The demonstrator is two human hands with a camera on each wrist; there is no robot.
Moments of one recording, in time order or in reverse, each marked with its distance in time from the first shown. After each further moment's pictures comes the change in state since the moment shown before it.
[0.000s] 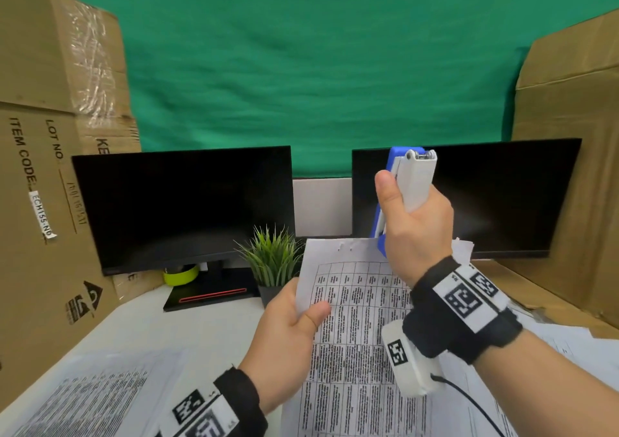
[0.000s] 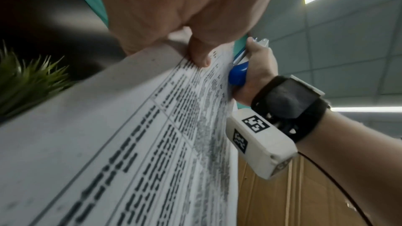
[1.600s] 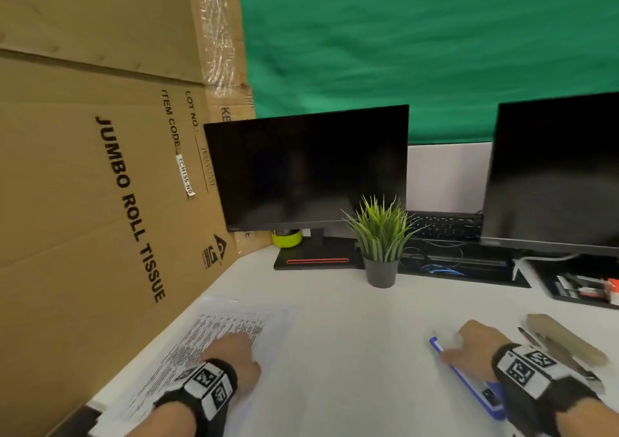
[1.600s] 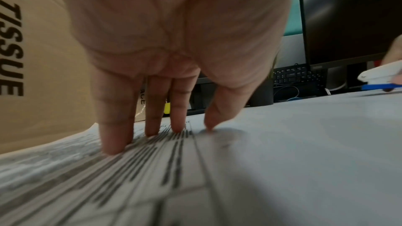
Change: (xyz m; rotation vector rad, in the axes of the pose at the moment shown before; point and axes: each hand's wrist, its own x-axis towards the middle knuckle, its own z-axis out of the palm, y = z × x) left_hand -0.024 -0.147 -0.200 1.293 -0.048 -0.831; right_hand -0.109 0.165 0.075 -1.014 -1.248 0.605
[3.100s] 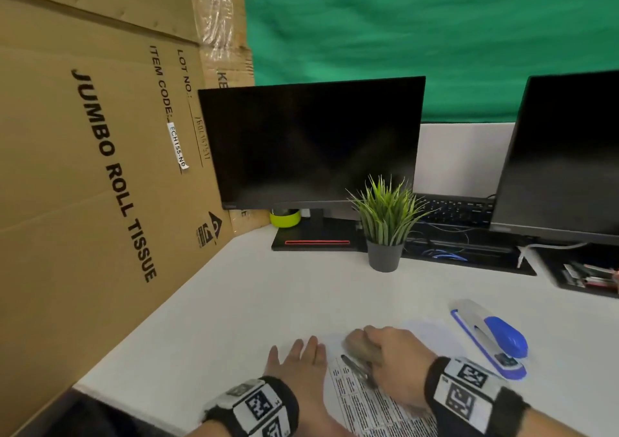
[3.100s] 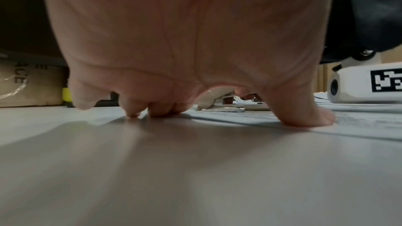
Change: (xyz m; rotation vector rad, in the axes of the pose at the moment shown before) left_hand -0.034 0.074 0.030 0.185 -0.301 0.378; right_hand -0.050 -0.096 0.044 0.105 -0.130 -0.478
